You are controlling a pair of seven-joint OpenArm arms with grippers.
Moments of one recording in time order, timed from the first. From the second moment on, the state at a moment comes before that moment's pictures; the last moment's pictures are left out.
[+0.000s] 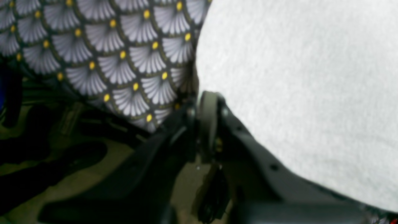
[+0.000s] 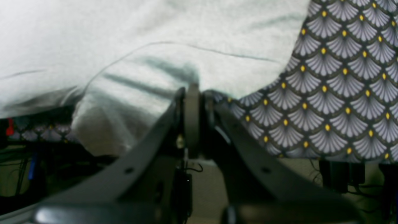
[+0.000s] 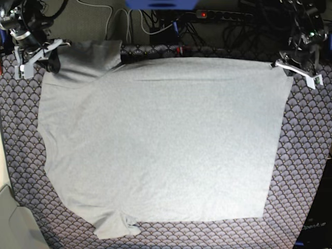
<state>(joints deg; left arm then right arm) 24.3 -7.9 -33.2 103.9 -23.8 -5.9 47.9 -33.3 4.4 37.5 114.4 32.6 32.3 -47.7</state>
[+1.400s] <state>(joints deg) -19.8 -10.3 -21.6 62.0 -5.3 -5.7 32.3 21.0 16.3 20.5 60.3 8.5 32.9 -36.6</state>
